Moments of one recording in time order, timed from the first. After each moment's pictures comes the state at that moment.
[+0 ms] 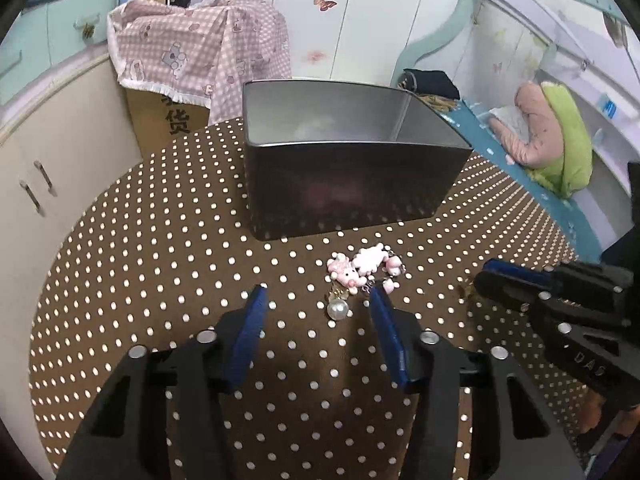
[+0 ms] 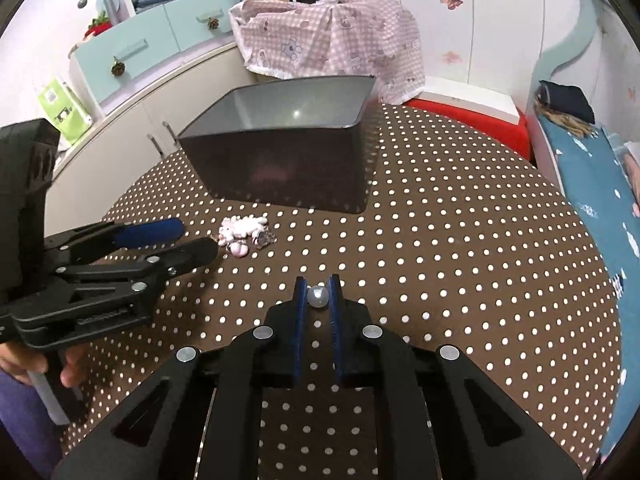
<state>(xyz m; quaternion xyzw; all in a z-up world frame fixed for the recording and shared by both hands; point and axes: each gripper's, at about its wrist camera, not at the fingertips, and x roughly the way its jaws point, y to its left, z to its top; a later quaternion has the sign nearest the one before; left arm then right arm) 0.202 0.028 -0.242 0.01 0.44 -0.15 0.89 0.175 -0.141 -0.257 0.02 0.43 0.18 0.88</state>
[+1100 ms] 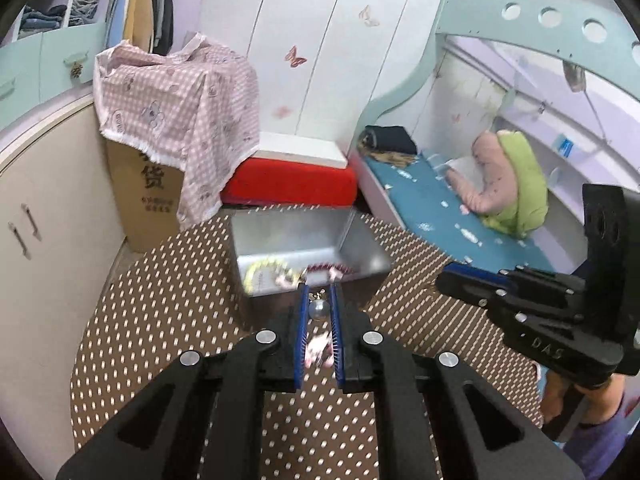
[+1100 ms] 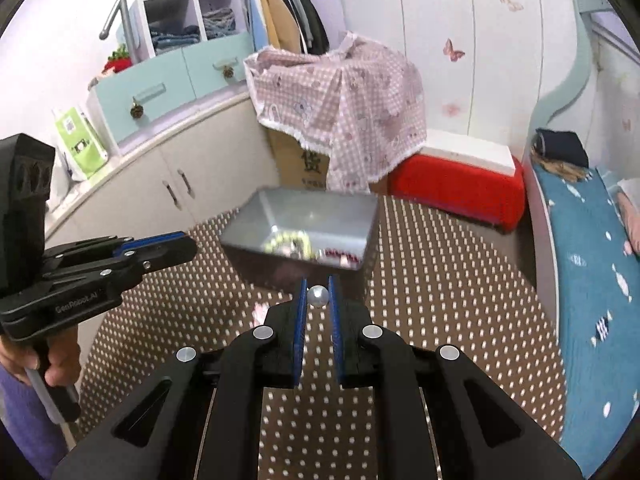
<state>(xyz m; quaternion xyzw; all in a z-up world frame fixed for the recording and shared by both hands) 0.196 0.050 -0.141 -0.05 0.35 -0.22 0.91 0.180 -0.138 -0.159 0.01 0.35 0.19 0.92</state>
